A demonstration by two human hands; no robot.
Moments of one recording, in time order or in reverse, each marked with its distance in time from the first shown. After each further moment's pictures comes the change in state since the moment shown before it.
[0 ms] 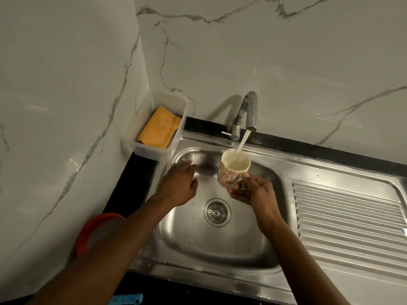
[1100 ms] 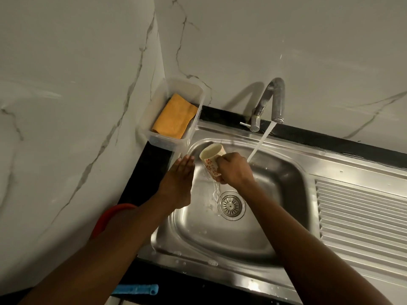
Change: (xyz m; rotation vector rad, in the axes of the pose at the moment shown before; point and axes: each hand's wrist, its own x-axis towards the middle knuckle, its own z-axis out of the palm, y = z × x) left_hand -0.022 -0.044 0.030 0.564 -0.259 0.010; right_hand 0.073 0.003 0.094 -0.740 -0.139 -0.029
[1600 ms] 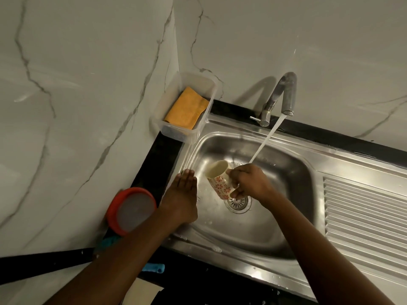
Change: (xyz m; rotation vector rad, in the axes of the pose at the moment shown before) left_hand -0.070 0.031 -0.006 -0.203 -0.182 -0.080; right_hand -0.049 0.026 -0.019 0.138 -0.252 0.068
